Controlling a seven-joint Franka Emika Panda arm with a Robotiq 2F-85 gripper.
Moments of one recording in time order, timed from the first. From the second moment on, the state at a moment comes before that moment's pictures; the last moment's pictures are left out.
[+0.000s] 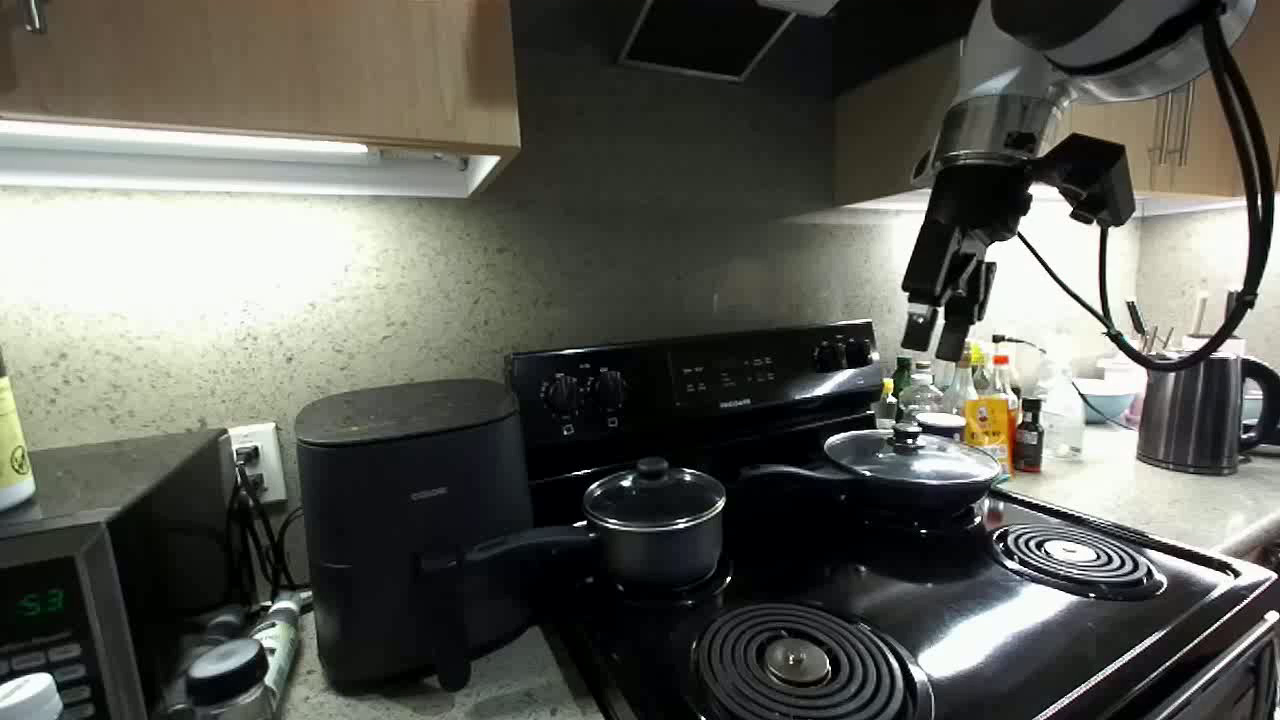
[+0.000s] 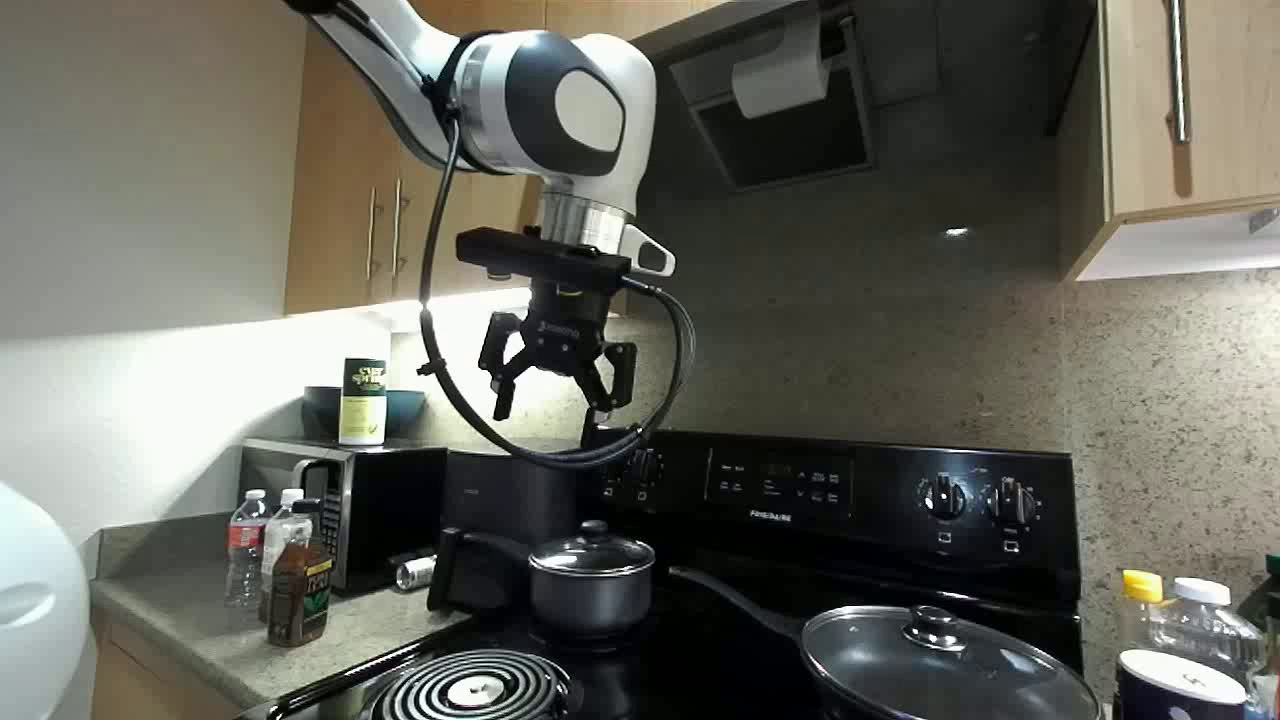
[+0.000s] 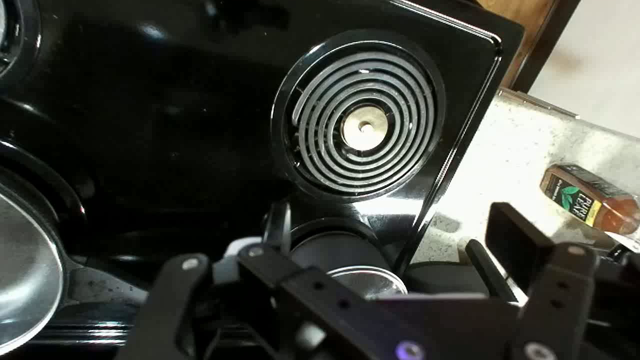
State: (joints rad) arm 0.06 -0.58 -0.21 -2.40 0.15 1.93 -0.29
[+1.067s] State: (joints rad) arm 0.04 -0.41 -0.14 -2.29 0.07 1.96 -0.23
